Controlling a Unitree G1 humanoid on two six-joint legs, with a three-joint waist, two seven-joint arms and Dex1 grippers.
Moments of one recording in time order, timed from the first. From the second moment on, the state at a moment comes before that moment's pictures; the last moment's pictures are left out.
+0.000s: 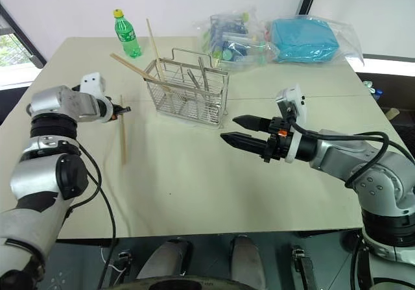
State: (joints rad) left arm -1.10 0.51 0.35 0.81 -0.23 1.06 -0.08; right arm -0.37 -0.77 -0.19 -0.44 1.13 0.96 0.64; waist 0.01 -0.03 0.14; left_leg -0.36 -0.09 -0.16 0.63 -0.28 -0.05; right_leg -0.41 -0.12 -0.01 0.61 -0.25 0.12
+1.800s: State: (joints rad) left arm -1.36 0.30 0.33 0.76 -0.38 0.22 -0.36; right arm -0.52 -0.69 -0.25 -0.37 1.09 0.93 0.42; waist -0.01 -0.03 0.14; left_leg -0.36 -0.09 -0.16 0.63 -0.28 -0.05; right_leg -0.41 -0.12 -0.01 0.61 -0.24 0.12
